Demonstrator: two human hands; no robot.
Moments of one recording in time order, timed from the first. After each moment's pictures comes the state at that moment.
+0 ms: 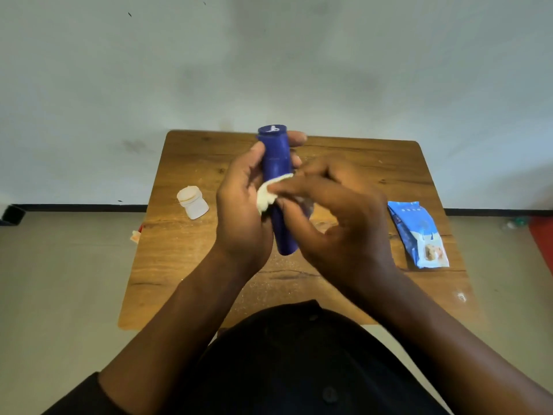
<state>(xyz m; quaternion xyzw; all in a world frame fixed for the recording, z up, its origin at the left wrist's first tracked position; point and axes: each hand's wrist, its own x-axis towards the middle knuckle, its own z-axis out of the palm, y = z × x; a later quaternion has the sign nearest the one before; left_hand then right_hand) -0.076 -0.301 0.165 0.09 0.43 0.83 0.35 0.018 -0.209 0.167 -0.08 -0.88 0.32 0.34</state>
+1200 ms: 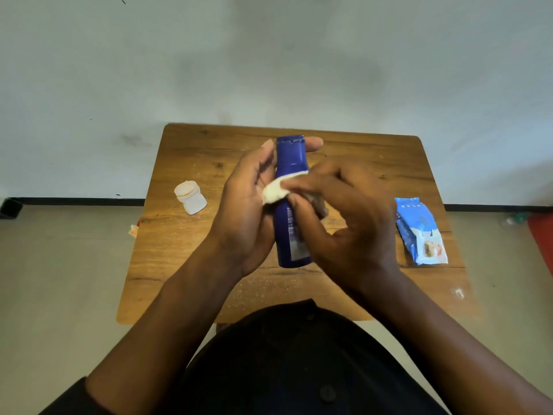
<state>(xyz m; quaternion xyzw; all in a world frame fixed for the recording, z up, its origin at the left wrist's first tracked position) -0.078 -0.306 0.170 0.10 0.46 0.76 0.45 0.023 -0.197 0.151 -0.09 -0.89 0.27 0.34</state>
